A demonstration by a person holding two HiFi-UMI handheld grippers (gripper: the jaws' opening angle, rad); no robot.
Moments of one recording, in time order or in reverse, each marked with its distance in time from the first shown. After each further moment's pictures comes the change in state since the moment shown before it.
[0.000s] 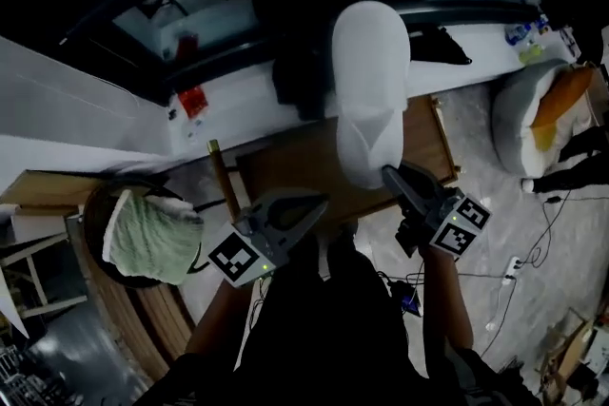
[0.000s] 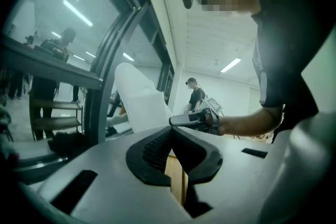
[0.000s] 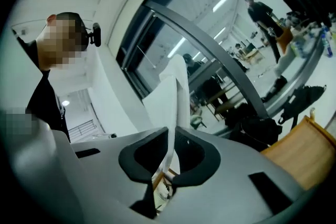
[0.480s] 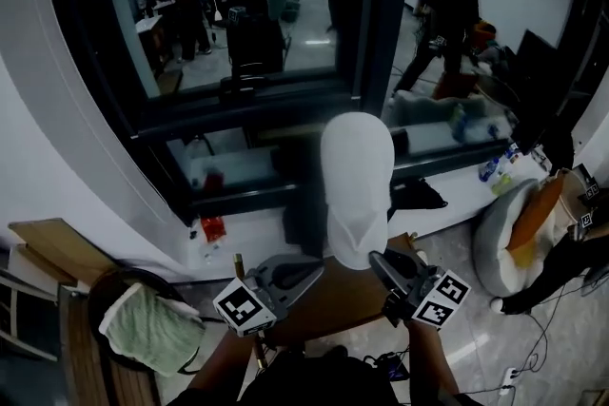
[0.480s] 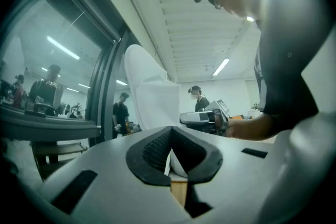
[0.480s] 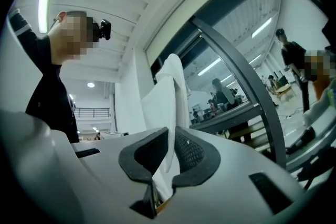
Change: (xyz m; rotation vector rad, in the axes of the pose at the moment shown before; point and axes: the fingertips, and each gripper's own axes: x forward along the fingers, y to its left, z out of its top) left arm -0.019 -0.023 0.126 0.281 -0.150 -0.002; right arm -0.006 0.119 0.111 -0.311 -0.169 0.190
